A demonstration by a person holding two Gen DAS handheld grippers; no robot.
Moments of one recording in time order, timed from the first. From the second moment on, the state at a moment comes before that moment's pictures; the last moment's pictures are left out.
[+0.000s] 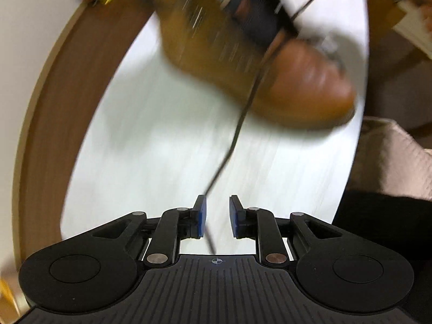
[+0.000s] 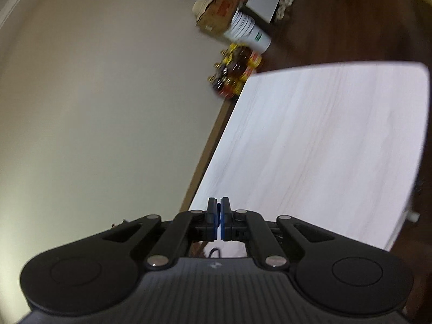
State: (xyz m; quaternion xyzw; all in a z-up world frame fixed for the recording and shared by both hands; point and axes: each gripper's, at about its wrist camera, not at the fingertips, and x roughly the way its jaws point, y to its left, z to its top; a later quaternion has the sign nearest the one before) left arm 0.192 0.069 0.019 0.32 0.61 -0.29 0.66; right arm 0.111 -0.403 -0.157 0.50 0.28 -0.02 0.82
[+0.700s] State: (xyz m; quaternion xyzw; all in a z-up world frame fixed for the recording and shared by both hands) left arm 0.171 0.130 -0.048 0.23 0.62 -0.26 0.70; right arm 0.107 -0.333 -0.143 0.45 0.33 -0.03 0.83
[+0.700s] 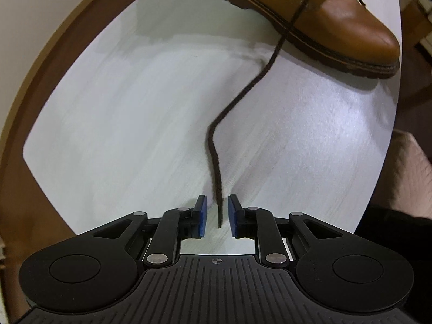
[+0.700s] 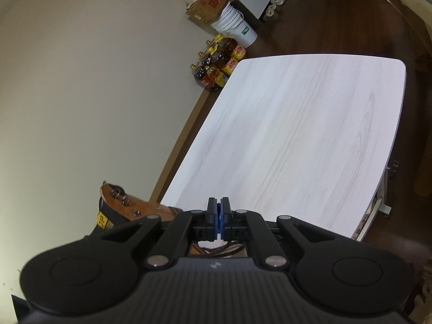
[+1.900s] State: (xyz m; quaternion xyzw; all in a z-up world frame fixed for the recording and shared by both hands) left arm 0.081 0.182 0.242 0.15 0.38 -0.36 0.84; right arm -0.174 -0.299 0.050 0.39 0.07 -0.19 0.90
